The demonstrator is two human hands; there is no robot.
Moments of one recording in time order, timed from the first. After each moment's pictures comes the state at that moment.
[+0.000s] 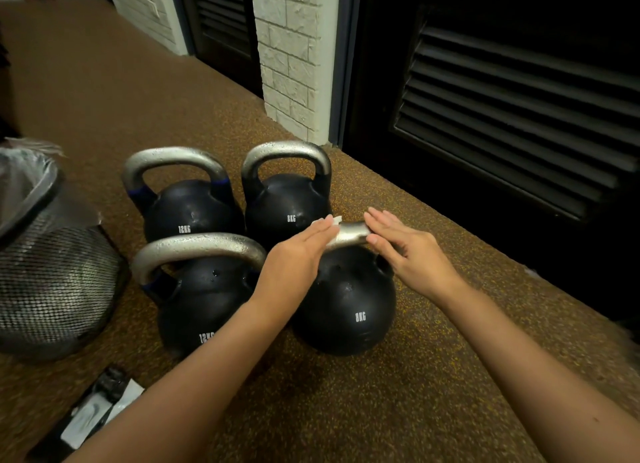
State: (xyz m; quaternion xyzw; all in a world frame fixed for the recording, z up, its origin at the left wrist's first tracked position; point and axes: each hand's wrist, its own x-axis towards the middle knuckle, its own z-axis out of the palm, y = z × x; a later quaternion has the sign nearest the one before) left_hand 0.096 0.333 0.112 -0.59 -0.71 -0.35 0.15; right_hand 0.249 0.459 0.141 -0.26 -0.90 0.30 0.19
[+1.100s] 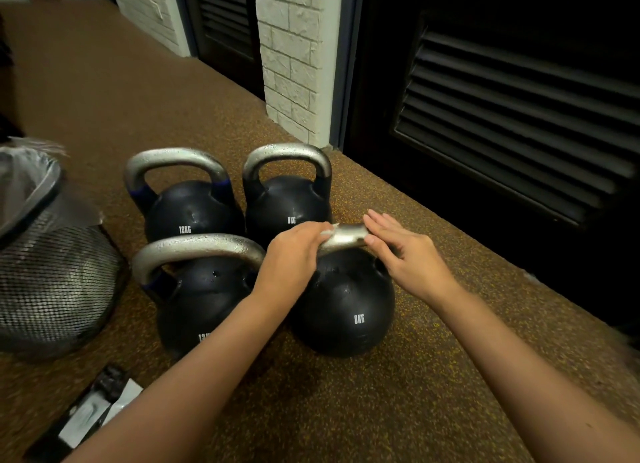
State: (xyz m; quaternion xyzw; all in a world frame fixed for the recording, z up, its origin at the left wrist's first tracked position) left_hand 0.098 0.332 0.132 -0.52 -0.74 -0.43 0.02; right_hand 0.245 0.455 0.142 -0.28 -0.90 0.29 0.19
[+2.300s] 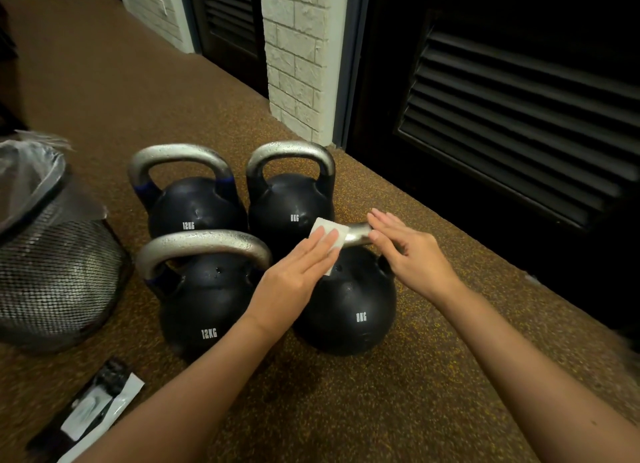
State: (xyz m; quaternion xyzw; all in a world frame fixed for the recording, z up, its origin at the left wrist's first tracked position) left_hand 0.092 0.310 0.082 -0.67 -0.66 -0.28 0.21; right_hand 0.244 0.453 0.145 -0.28 -0.89 0.29 0.19
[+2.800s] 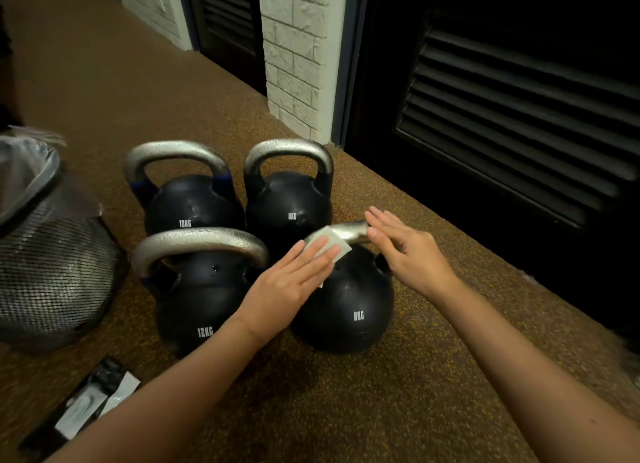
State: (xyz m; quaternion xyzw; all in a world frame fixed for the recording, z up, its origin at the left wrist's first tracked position) left_hand 0.087 0.301 0.078 -0.72 -0.61 -0.18 0.28; right_hand 0.244 0.455 0.145 -0.28 -0.89 0.31 0.18
